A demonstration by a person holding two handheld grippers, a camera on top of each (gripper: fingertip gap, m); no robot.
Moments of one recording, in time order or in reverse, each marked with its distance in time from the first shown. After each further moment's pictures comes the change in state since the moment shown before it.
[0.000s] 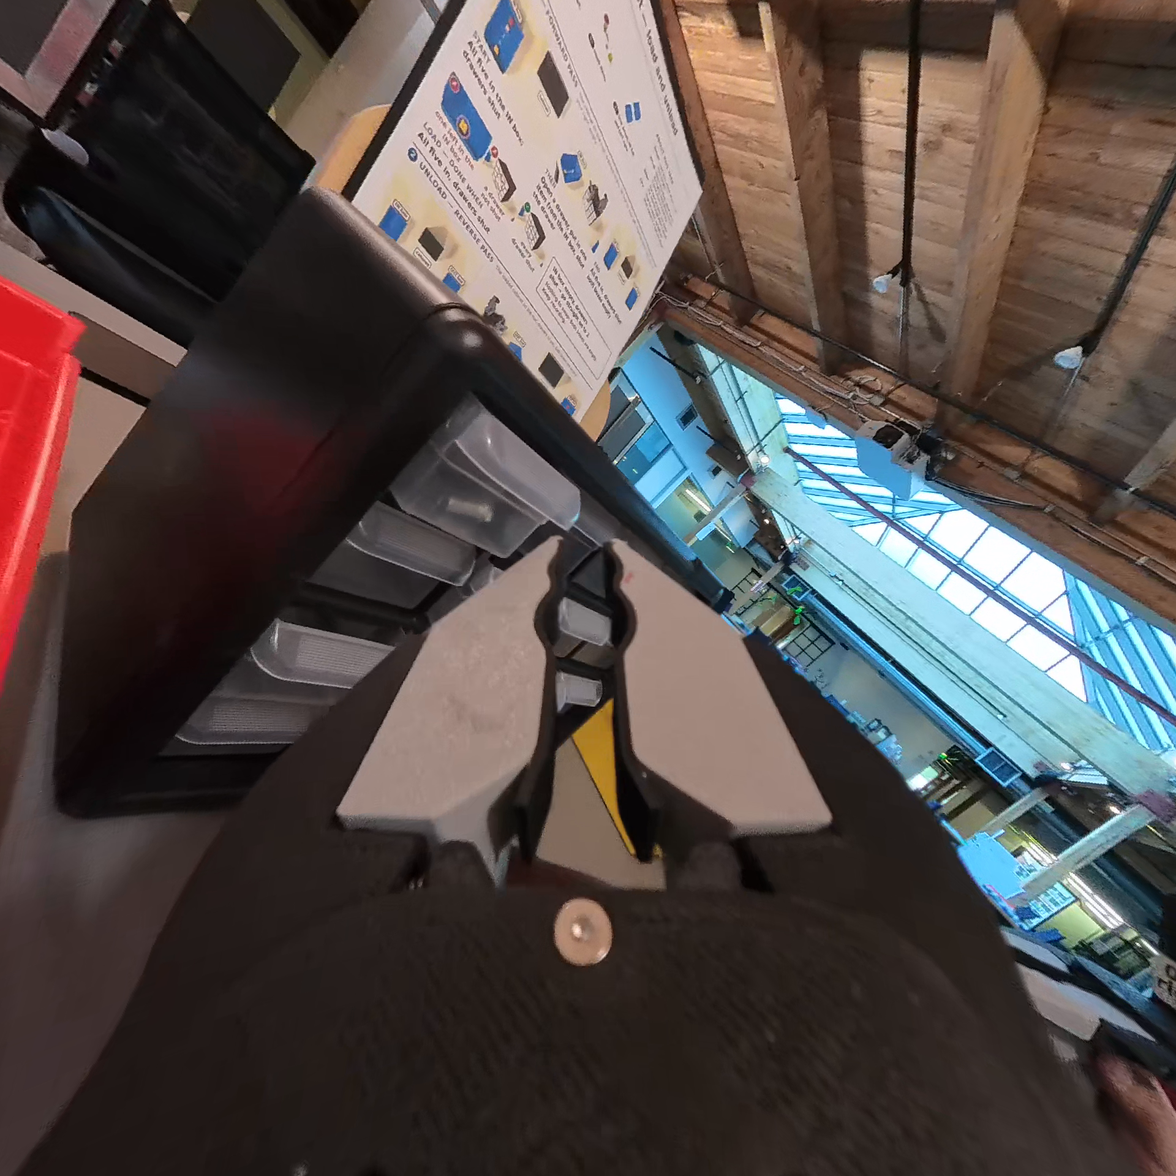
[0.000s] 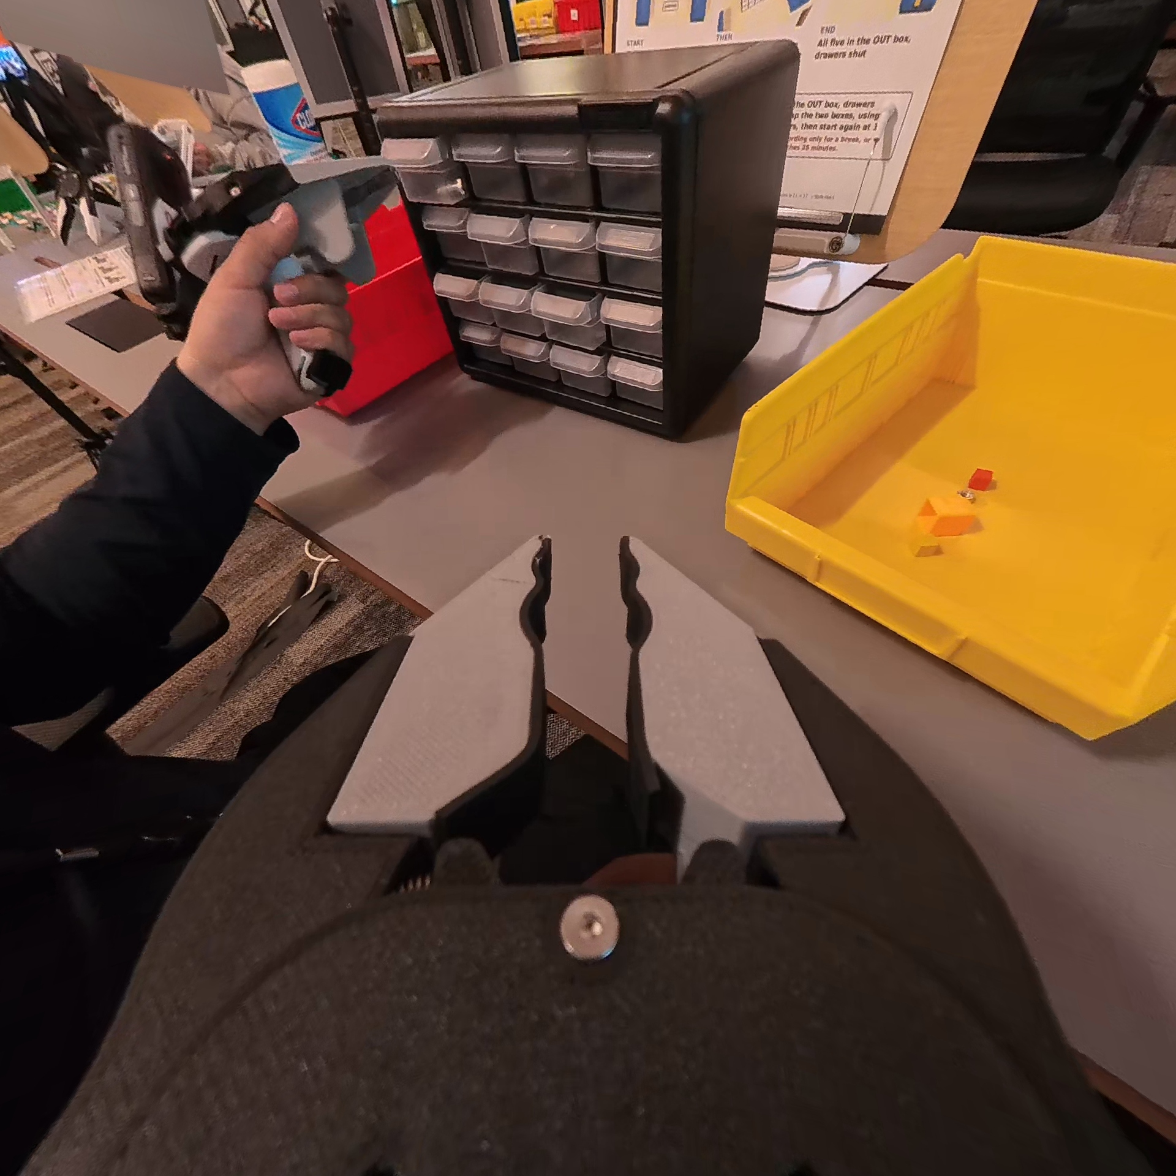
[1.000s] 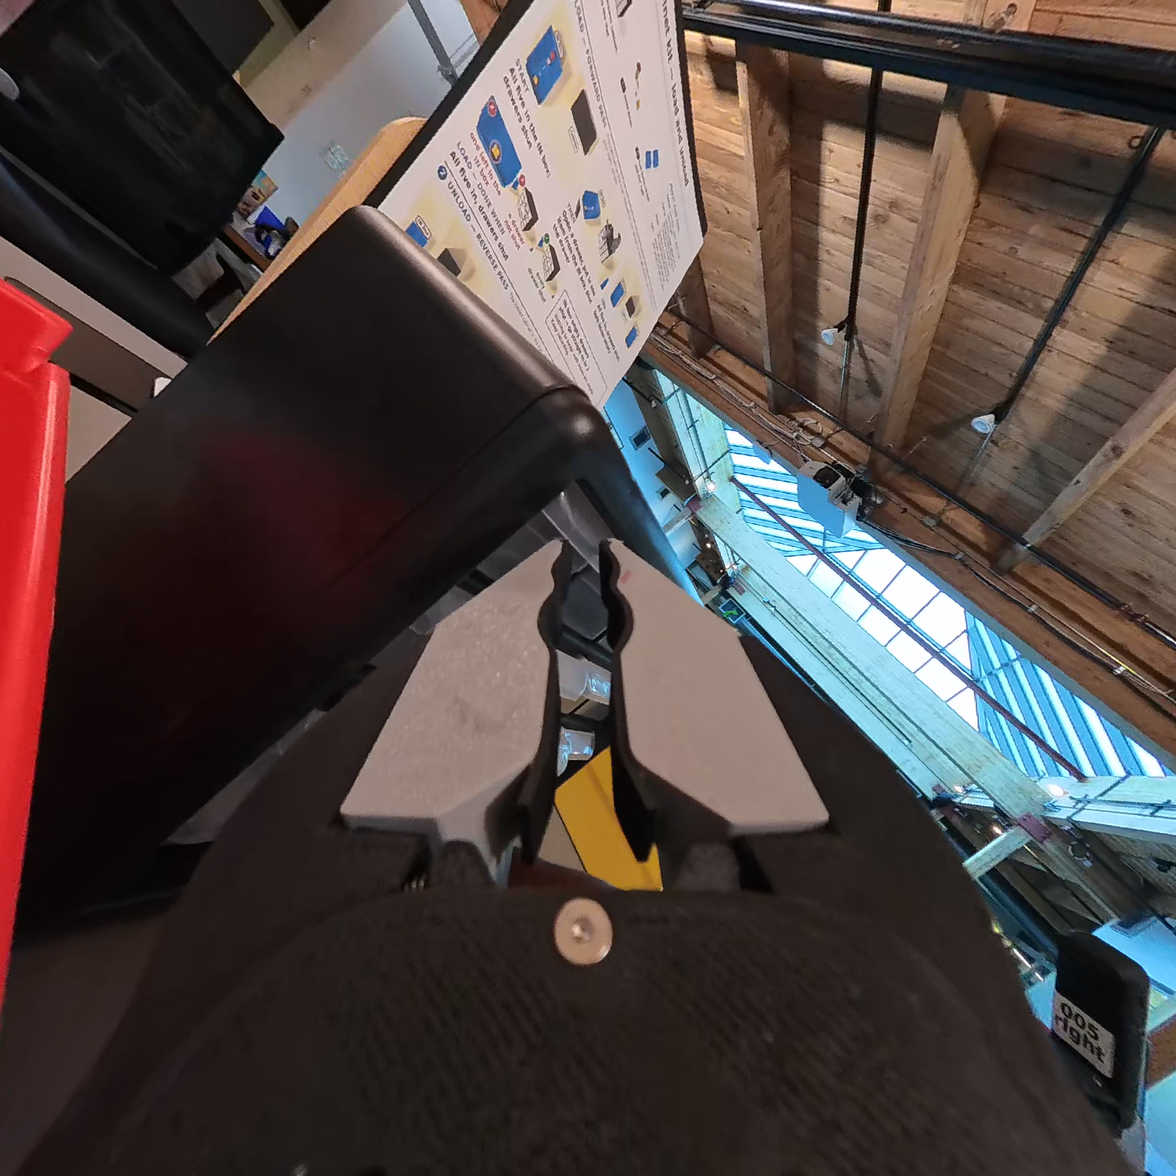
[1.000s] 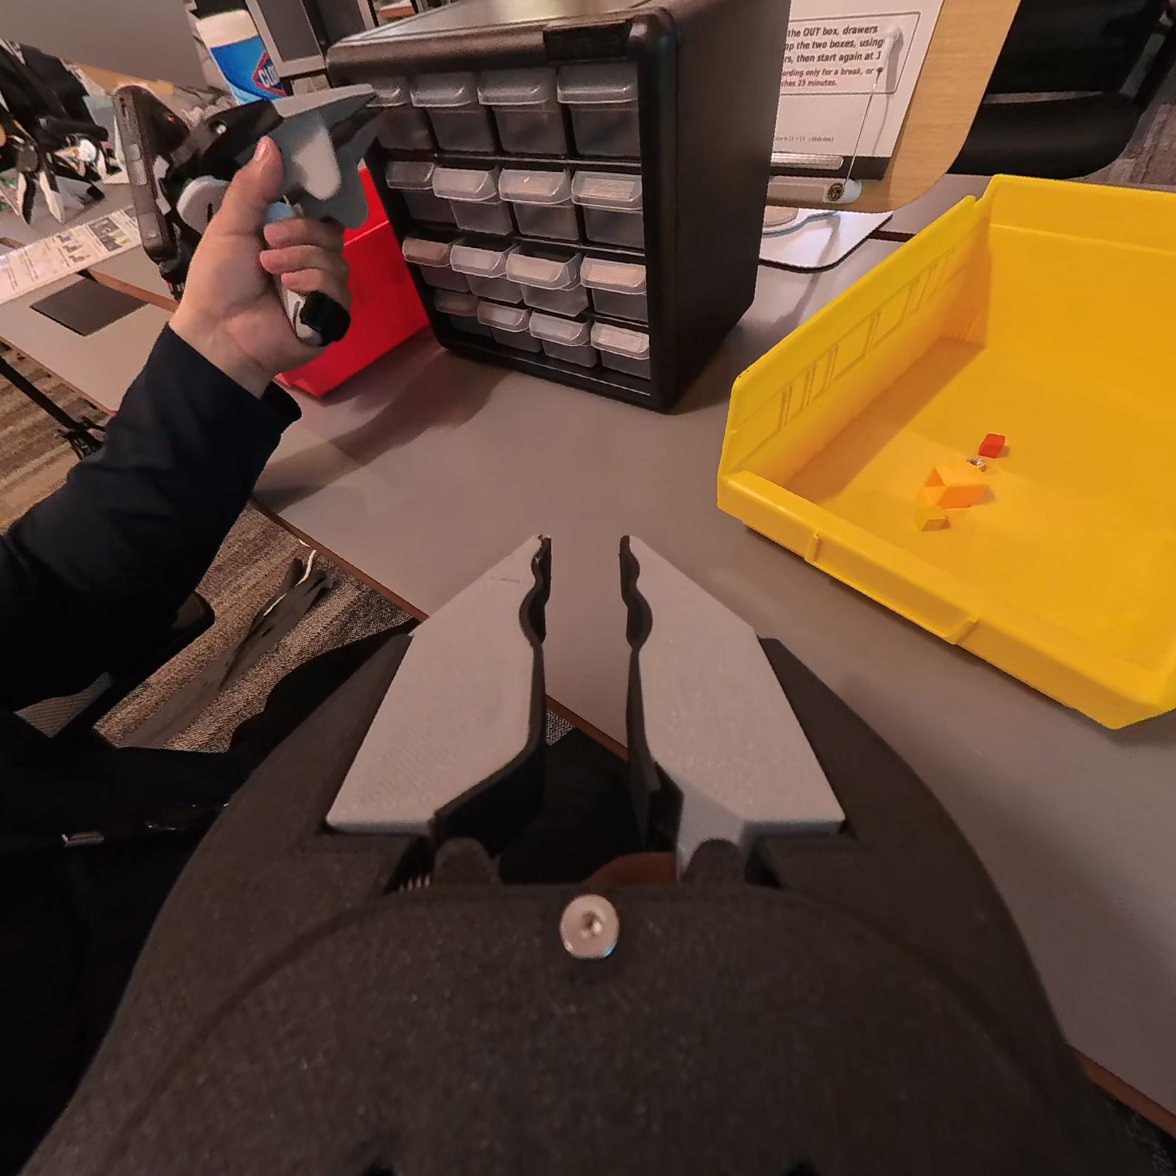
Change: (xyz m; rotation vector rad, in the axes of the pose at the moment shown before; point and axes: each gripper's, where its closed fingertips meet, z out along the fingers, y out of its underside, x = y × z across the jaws) left arm -0.024 -0.017 0.026 0.022 0.061 -0.120; right arm 0.010 0.013 0.015 -0.045 0.012 0.025
